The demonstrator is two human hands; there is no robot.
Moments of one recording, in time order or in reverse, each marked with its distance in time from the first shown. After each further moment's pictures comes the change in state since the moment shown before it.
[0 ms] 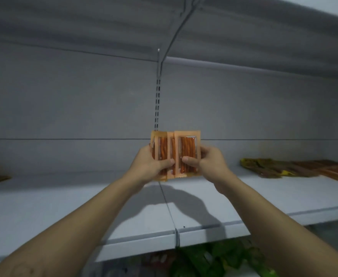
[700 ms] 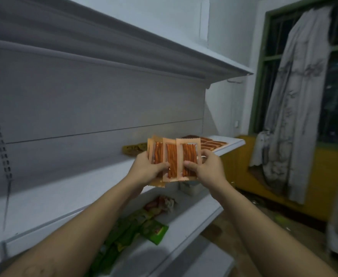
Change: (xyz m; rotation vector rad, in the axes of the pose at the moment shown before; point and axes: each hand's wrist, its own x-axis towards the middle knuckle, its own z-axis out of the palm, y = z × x) left_hand -0.075 0.071 0.323 -0.153 -0.499 0.024; right_hand -0.220 0.020 -0.294 -0.187 0.700 0.180
